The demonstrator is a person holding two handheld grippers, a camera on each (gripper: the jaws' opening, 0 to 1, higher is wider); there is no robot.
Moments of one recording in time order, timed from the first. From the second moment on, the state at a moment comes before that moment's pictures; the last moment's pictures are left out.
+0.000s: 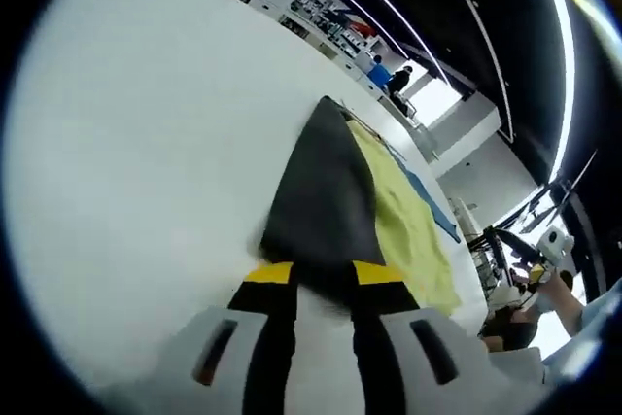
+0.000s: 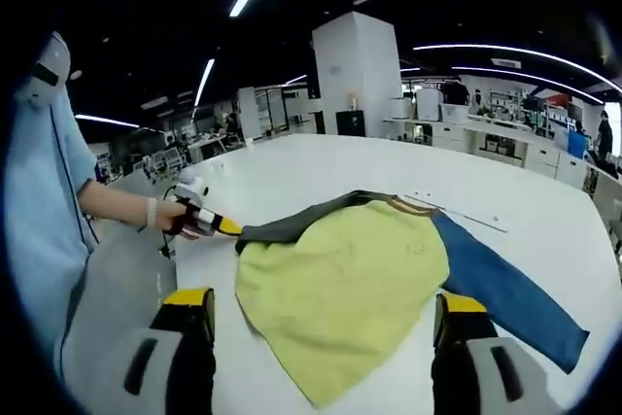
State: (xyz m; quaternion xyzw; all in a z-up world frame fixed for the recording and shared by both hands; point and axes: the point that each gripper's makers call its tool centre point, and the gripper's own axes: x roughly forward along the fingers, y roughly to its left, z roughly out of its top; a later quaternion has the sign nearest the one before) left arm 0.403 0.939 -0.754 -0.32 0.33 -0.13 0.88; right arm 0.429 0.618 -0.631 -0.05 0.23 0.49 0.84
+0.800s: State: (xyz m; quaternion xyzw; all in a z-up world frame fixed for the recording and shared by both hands) left arm 0.460 0.864 -0.674 -0.21 0.28 -0.27 0.90; right arm 0.425 0.610 -0.628 -0.05 0.23 0.48 0.85
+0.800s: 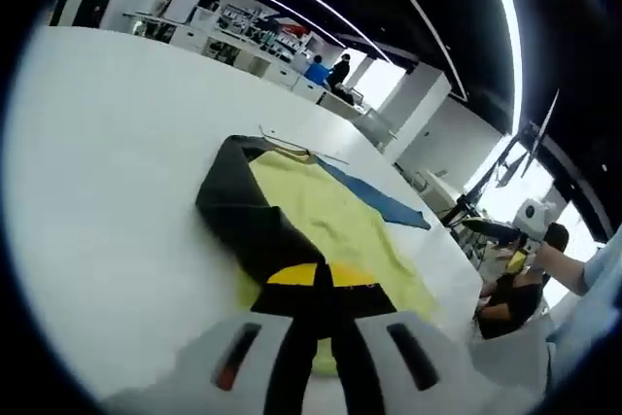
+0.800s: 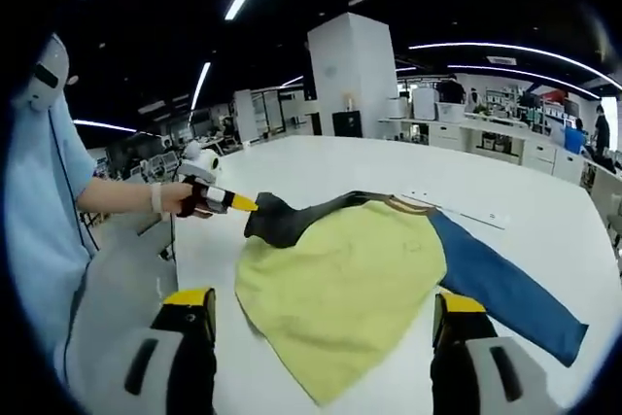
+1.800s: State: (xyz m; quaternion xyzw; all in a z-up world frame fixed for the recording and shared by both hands) left arm 0.484 0.809 -0.723 -0.14 0.34 -0.33 0.87; right arm 0.425 0.589 -0.641 -0.01 0.23 0.42 0.88
